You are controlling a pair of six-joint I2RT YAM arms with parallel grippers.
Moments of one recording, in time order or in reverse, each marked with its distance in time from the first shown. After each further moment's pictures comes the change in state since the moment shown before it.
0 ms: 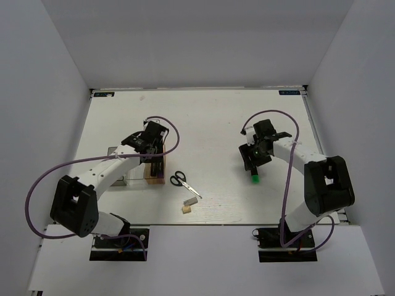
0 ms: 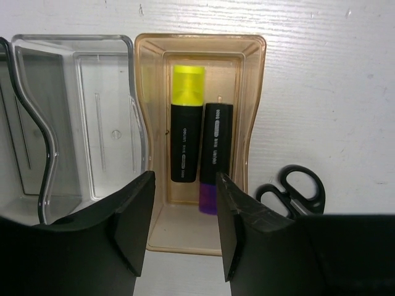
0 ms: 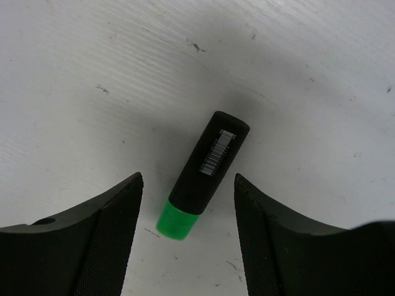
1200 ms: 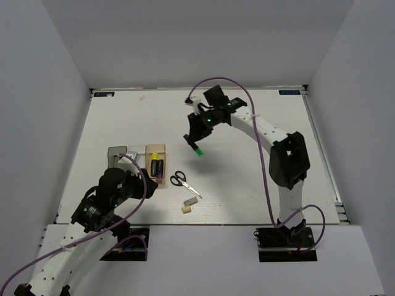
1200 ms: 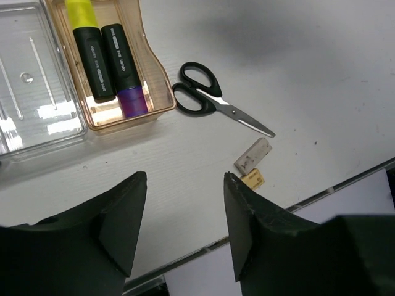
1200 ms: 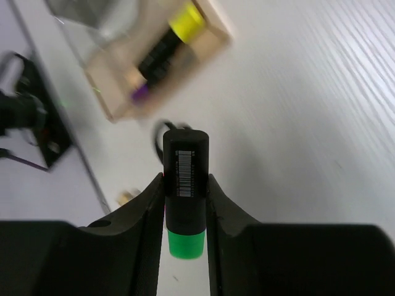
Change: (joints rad) left arm -0.009 -0.997 -0.430 -0.064 0.386 0.037; right arm 0.303 0.423 0.799 -0.156 -0.466 0.114
